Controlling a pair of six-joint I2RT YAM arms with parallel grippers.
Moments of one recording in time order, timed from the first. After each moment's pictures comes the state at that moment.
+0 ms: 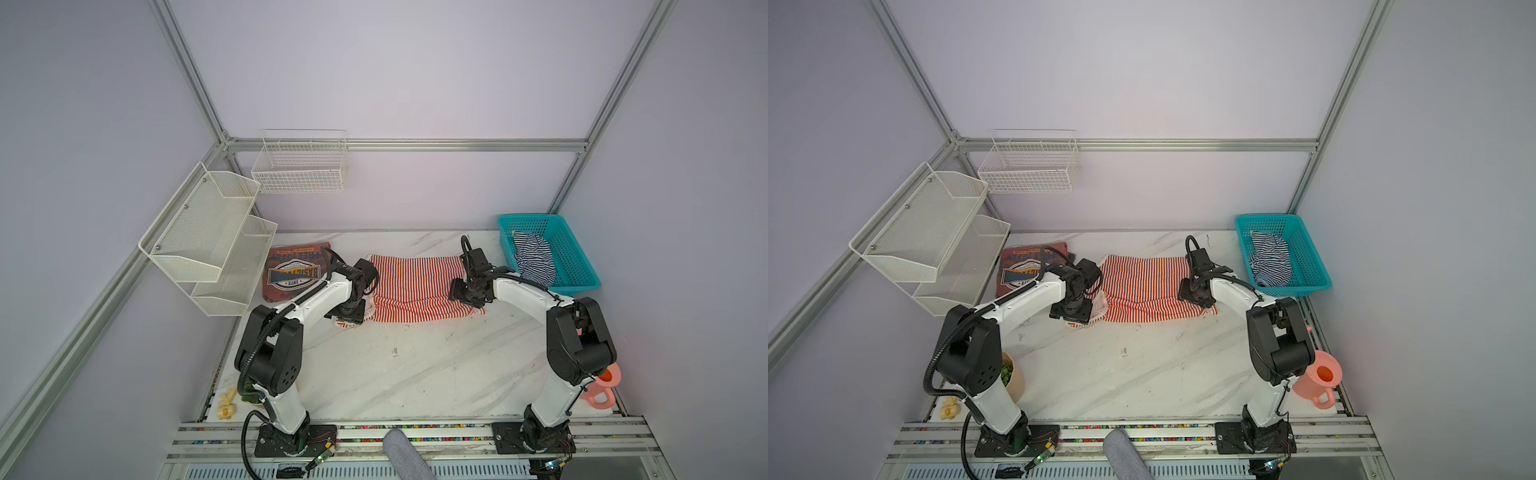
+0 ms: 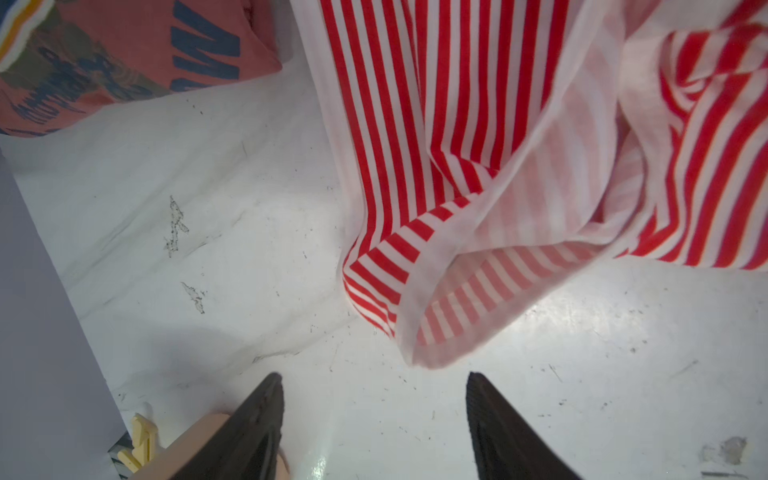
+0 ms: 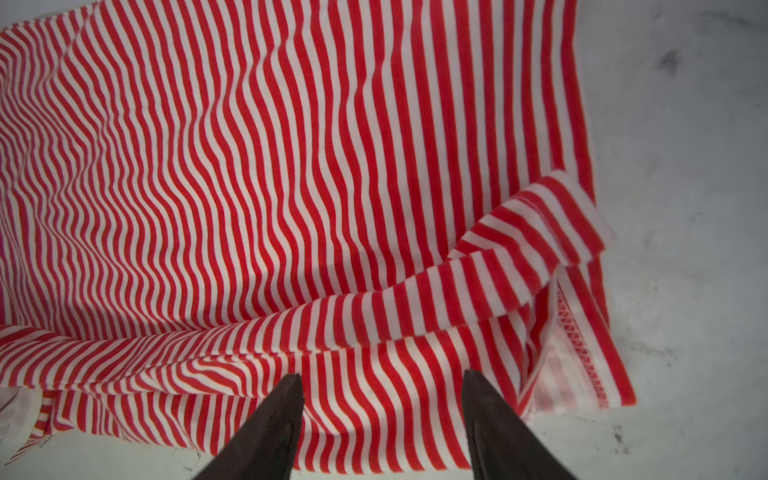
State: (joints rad) left arm -0.45 1.77 1.34 -1.11 -0.33 -0.39; right arm 0.35 1.79 1.22 -0.55 -0.03 0.57
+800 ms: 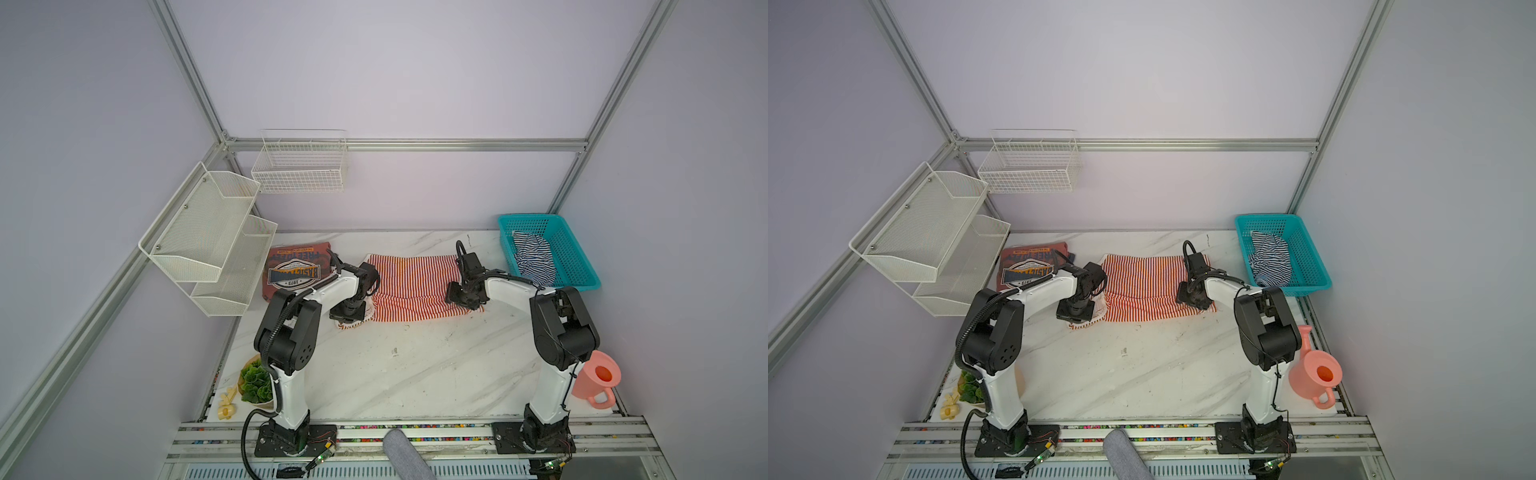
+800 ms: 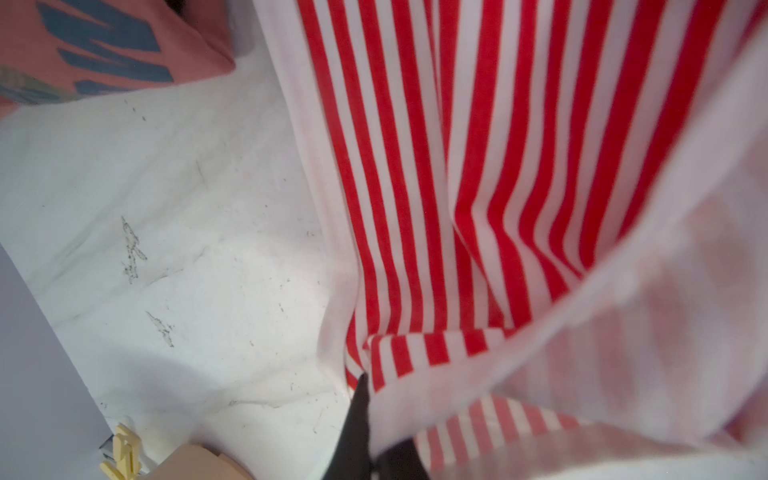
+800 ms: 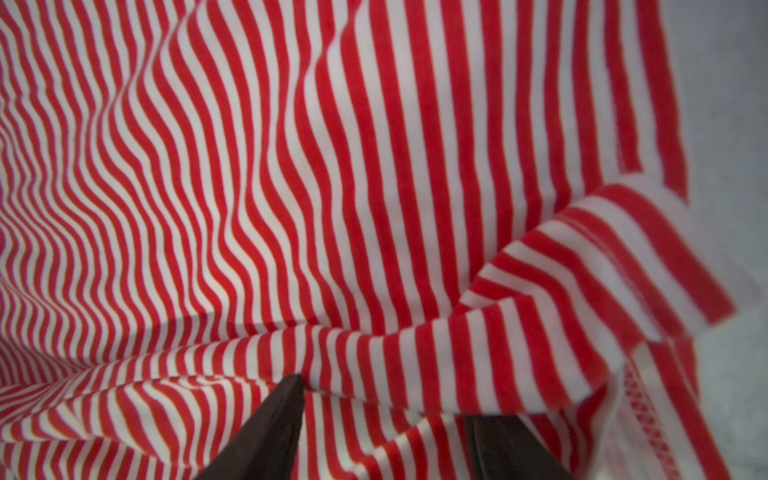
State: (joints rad) left arm -0.42 1.92 1.38 -1.07 -0.35 -0.41; right arm 0.35 1.90 1.22 -0.46 -0.05 0.55
